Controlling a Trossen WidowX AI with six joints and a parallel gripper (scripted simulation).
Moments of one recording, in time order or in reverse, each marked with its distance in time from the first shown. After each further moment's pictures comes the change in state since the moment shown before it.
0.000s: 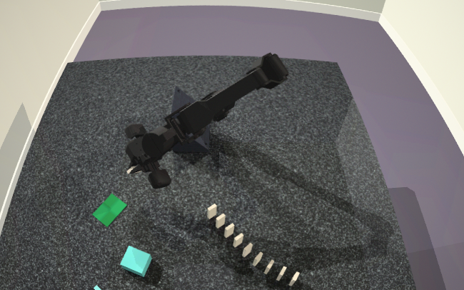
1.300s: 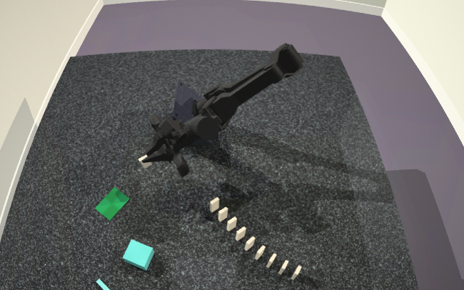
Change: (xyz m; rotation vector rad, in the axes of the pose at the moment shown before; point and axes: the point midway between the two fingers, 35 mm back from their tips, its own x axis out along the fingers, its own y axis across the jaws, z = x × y) arm -0.033 0.008 -0.019 0.179 -0.634 0.093
